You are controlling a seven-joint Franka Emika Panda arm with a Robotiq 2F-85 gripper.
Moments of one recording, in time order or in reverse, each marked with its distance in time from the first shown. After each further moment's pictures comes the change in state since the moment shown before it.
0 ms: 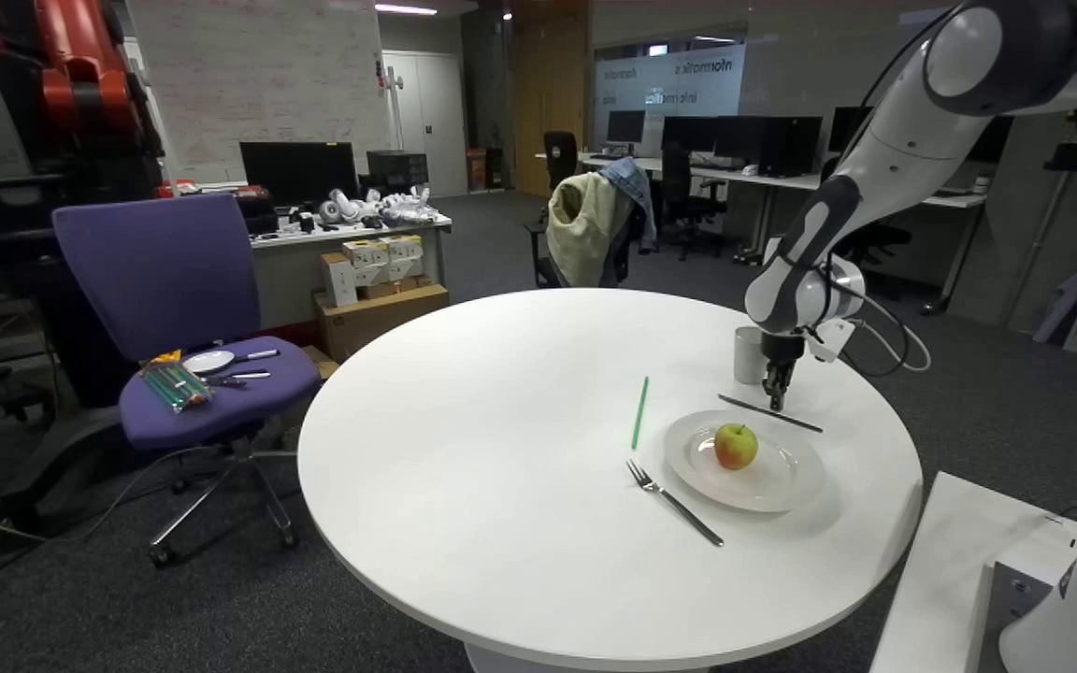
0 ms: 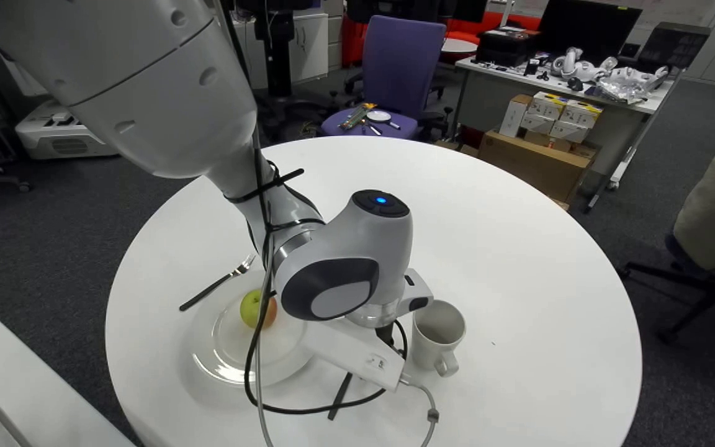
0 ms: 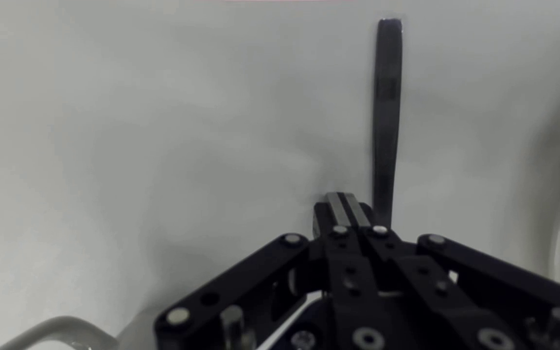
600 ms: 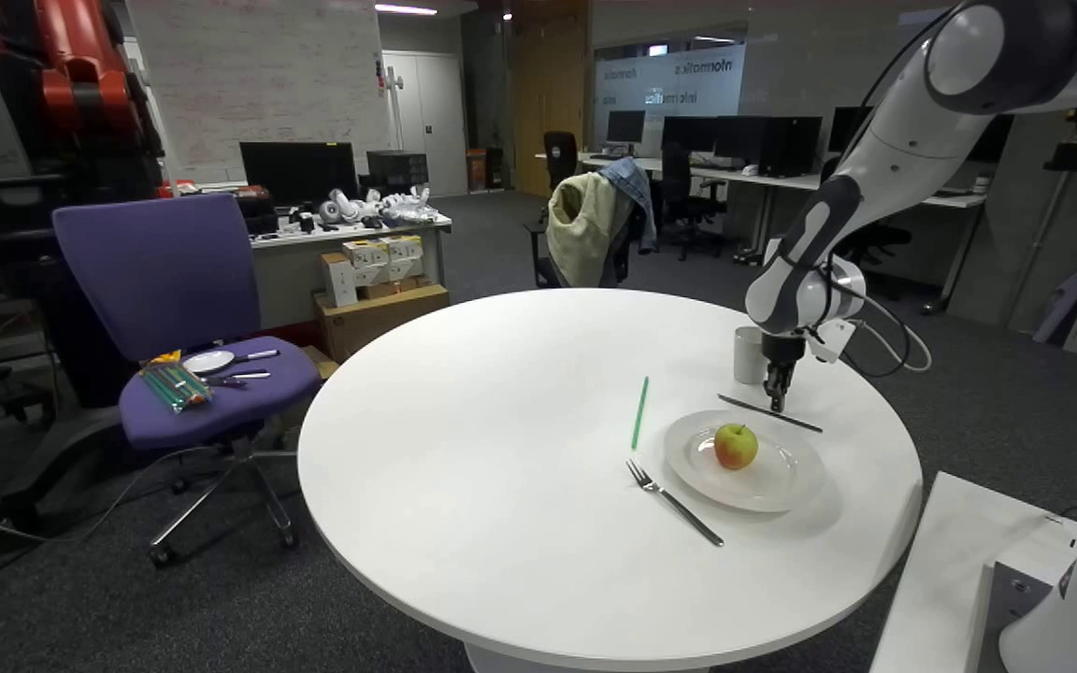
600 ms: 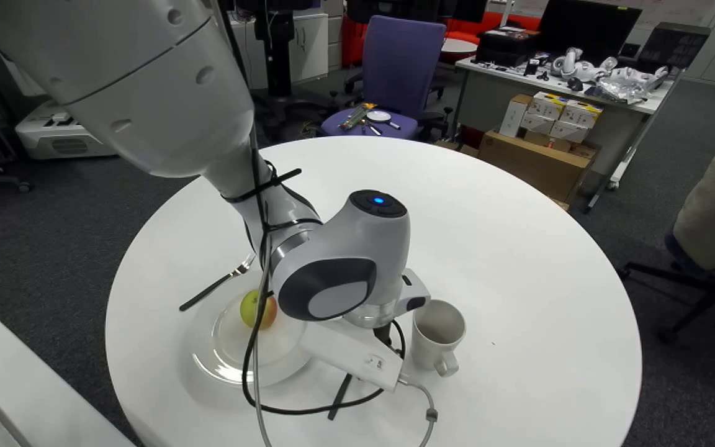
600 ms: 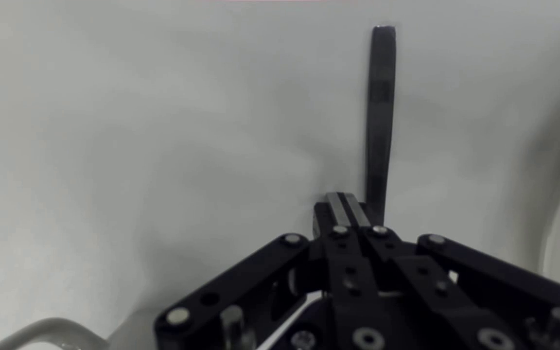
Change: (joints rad) arm 0.002 -0.005 0.001 -0.010 -0.001 0.000 -0.014
